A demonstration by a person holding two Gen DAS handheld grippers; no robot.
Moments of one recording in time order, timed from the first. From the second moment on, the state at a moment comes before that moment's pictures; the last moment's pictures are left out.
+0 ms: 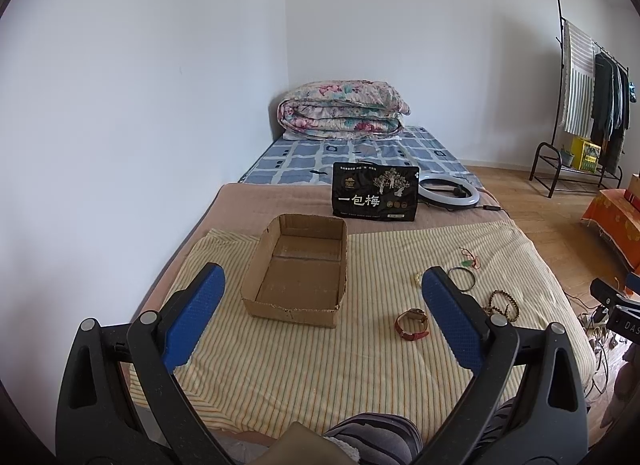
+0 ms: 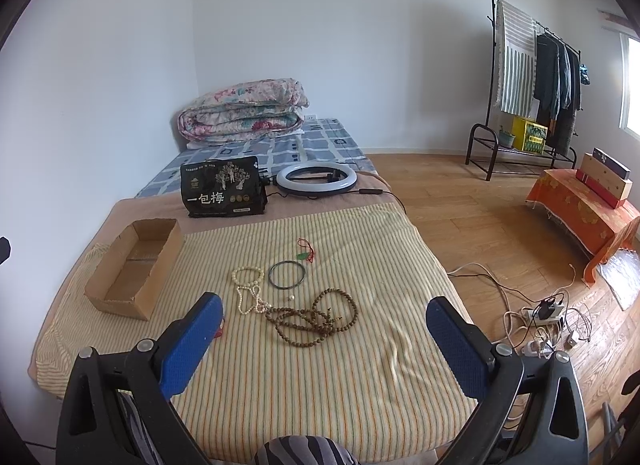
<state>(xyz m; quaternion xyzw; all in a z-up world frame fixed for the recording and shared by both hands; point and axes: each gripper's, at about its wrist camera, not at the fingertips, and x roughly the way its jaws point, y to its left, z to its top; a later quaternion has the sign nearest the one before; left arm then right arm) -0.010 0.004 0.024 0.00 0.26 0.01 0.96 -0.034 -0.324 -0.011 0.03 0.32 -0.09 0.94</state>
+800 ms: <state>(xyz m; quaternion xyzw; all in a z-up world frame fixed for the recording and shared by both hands) -0.012 0.003 0.022 0.00 0.26 0.01 0.96 -0.033 -0.325 -0.016 0.03 0.33 -0.09 0.94</state>
